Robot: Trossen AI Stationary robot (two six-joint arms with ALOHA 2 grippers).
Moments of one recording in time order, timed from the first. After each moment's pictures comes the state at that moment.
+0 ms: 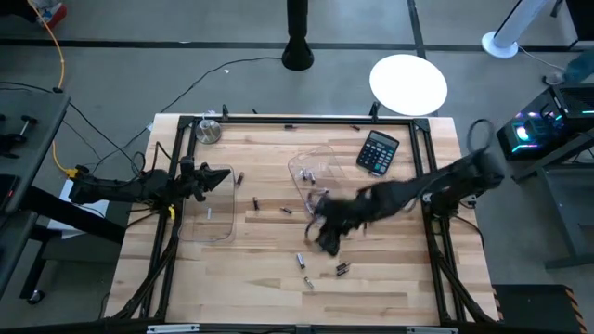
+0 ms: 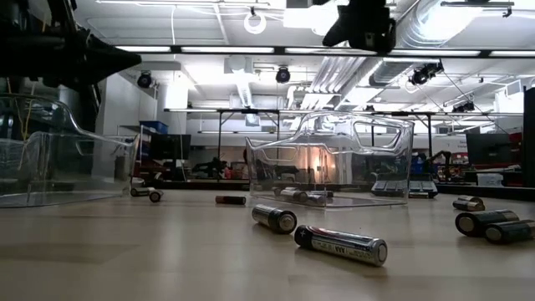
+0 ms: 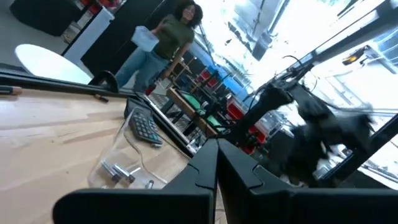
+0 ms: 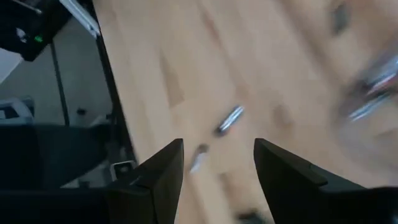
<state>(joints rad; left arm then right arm) -0.08 0.06 0.01 0.20 -0.42 -0.70 0.32 1.66 1.37 -0.61 -0.05 0.86</state>
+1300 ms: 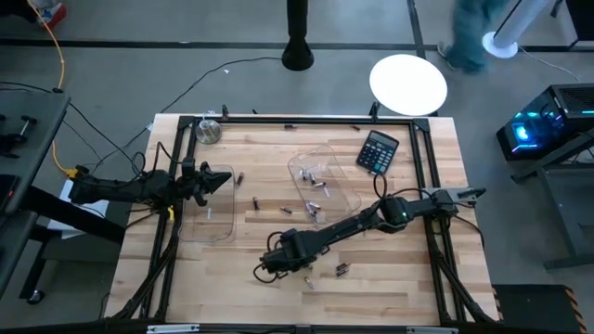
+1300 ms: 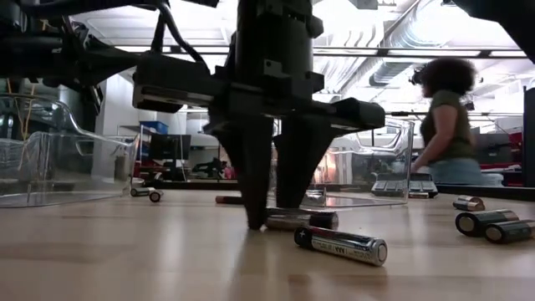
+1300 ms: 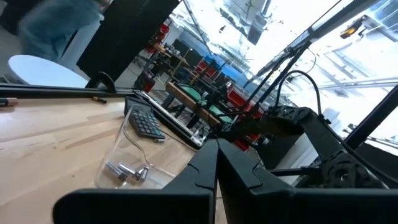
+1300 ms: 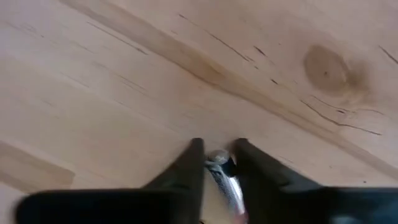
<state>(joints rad) -0.08 0.06 0.01 0.18 -0.37 -0.60 0.36 2.55 2.25 -1.22 -0.03 1.40</state>
